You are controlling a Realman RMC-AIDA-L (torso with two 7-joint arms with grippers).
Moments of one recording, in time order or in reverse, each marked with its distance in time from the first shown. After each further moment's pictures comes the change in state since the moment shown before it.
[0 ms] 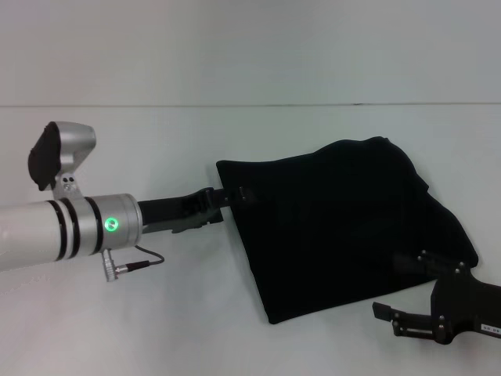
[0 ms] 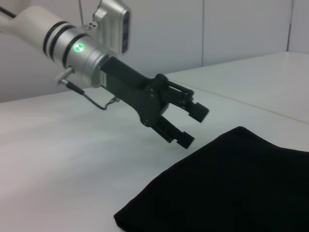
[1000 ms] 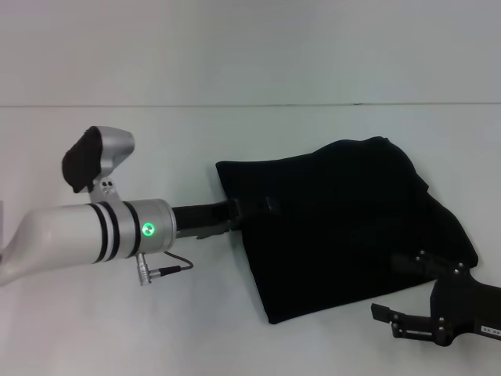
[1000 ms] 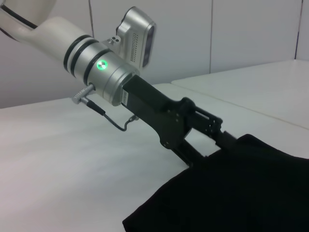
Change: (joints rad) left arm -0.039 -0.056 0.065 -0.009 0.000 -0.112 -0.016; right arm 0.000 -0.002 0.007 0.011 0.003 -0.023 -0.018
